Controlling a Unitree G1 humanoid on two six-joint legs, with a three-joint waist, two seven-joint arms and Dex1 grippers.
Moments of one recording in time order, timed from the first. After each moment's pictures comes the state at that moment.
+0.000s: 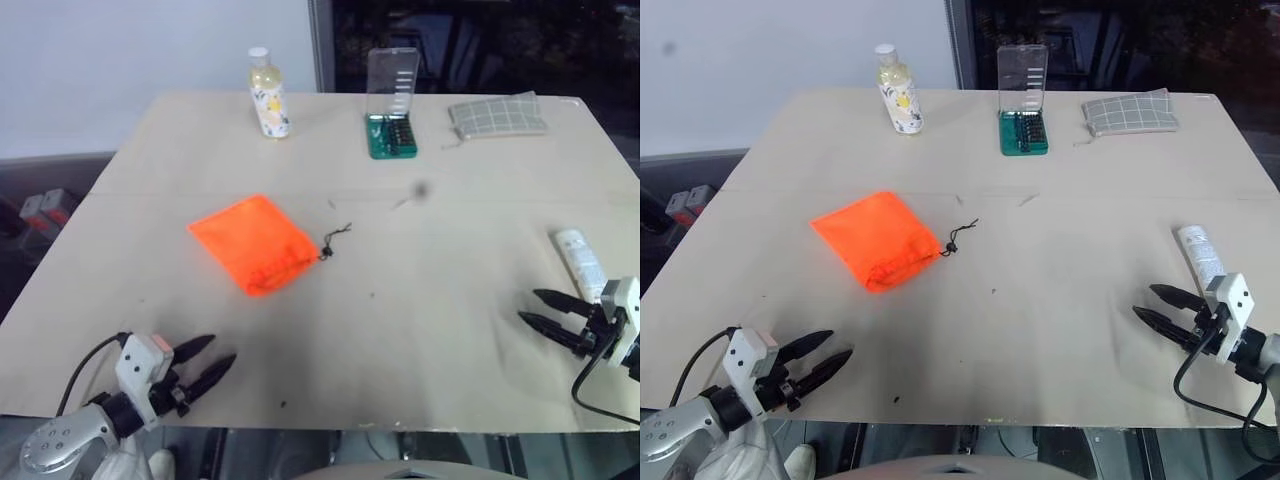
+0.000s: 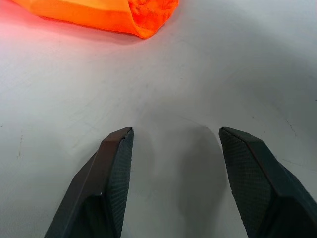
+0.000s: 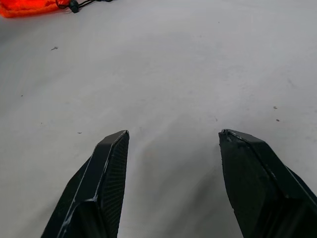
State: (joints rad) left arm 0.56 0.66 0.34 -0.21 -0.48 0.03 -0.89; right arm 0.18 -0.73 -0.37 0.04 0.54 0.13 1.15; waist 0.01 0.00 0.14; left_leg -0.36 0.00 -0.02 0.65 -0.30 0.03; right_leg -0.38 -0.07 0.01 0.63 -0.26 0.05
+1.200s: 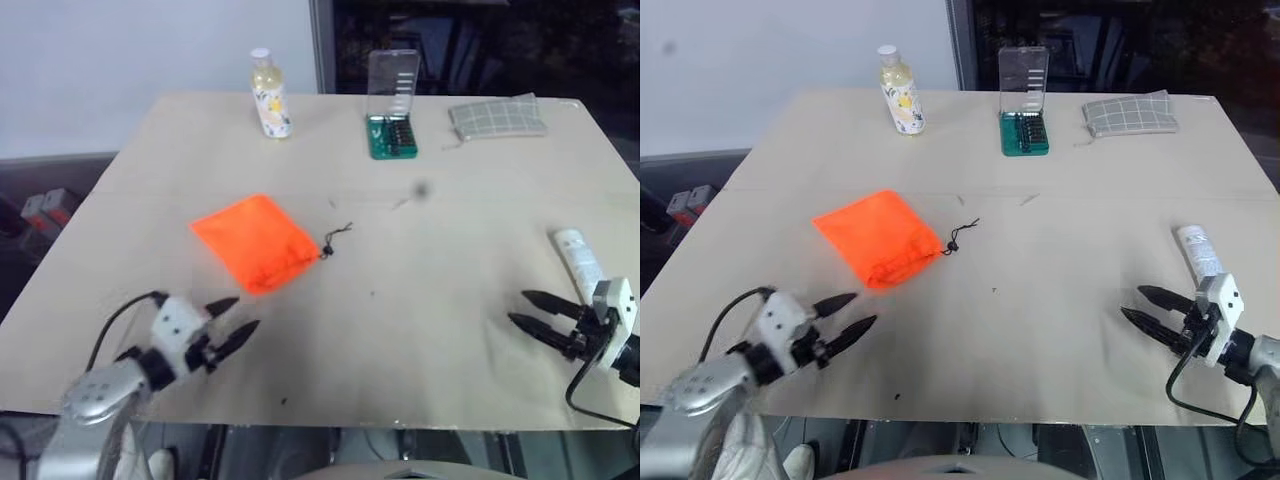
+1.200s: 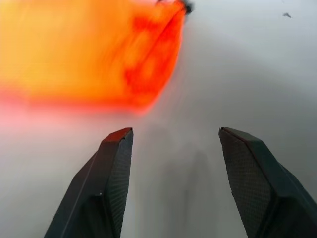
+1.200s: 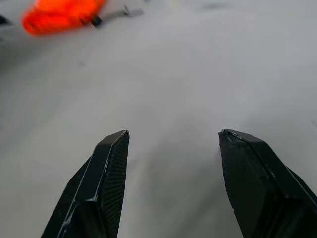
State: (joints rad) left arm 0.30 0.65 0.22 -0.32 -0.27 0.07 -0.78; right arm 0.21 -0.70 -0.36 -0.10 0.60 0.22 1.12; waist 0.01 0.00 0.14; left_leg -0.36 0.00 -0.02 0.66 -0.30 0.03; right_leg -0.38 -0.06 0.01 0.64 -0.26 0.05
